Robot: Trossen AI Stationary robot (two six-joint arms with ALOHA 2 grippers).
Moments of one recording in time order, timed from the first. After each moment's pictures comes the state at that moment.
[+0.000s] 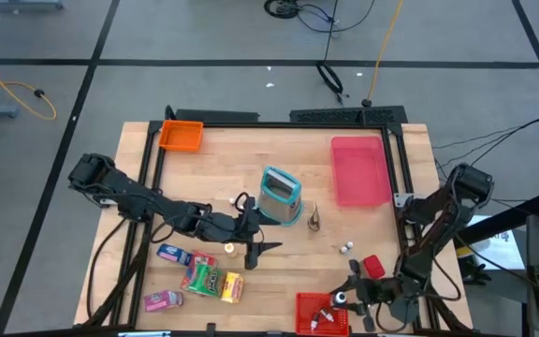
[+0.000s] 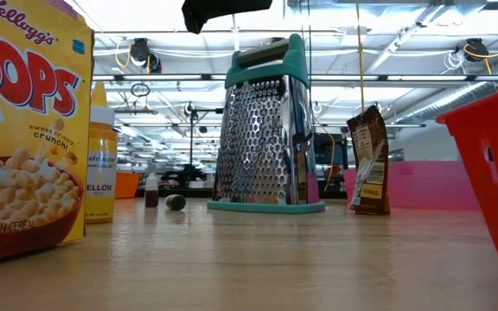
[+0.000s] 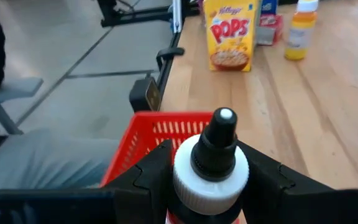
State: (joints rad) left arm -0.36 1.56 1.02 0.25 -0.36 -0.20; right arm 1.06 1.57 0.68 0.36 0.76 0.62
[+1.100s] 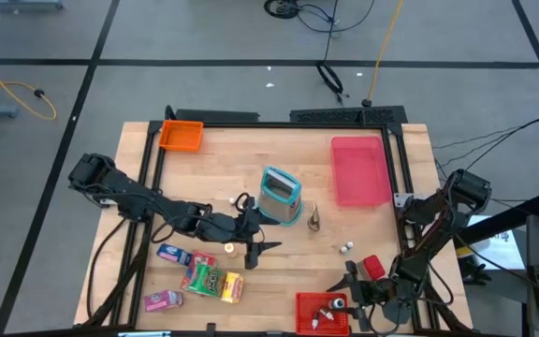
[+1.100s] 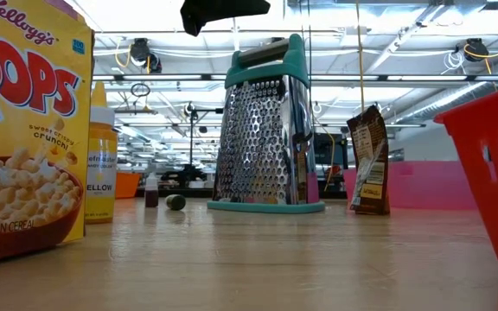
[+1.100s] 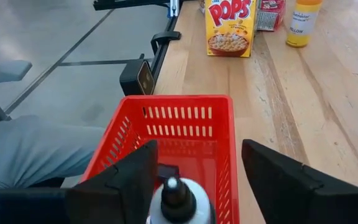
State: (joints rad) left arm -0.36 1.56 1.02 0.23 -0.37 -0.21; right arm 1.04 1.62 0.68 0.36 0.73 0.62
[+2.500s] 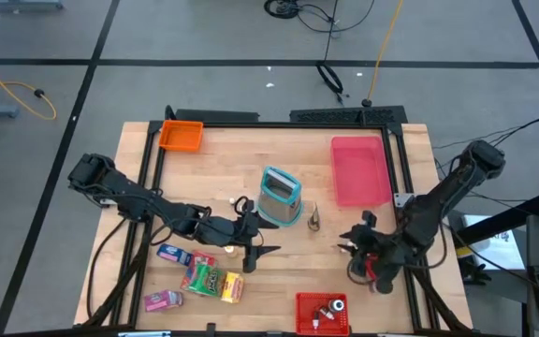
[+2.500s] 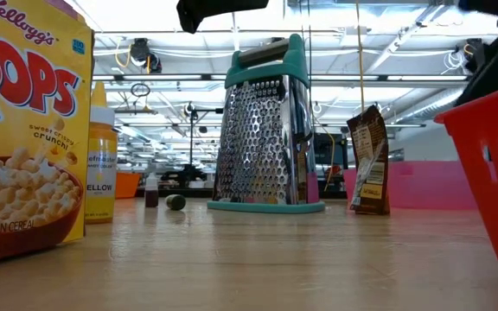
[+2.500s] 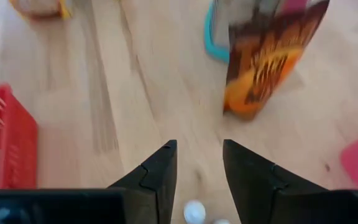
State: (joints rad) left arm -0.38 1.56 1.02 0.23 -0.37 -0.23; right arm 0.79 1.18 0.68 -0.57 0.65 0.96
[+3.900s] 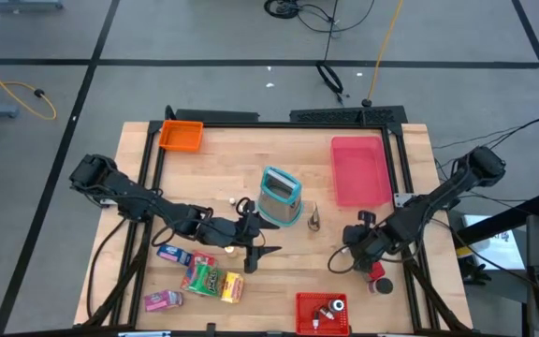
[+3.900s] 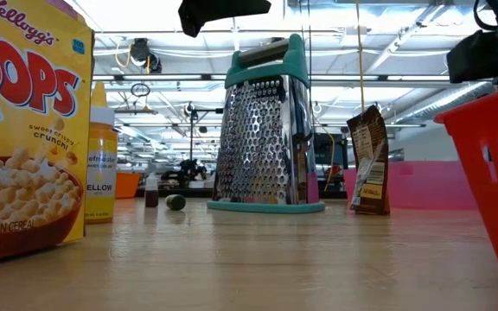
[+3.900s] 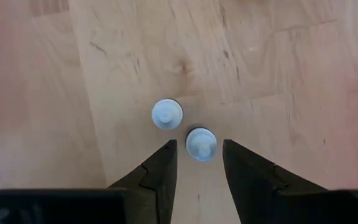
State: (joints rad) left arm -0.38 1.57 1.02 0.23 -0.37 -0.23; right arm 0.61 1.28 0.68 -0.72 0.18 0.79
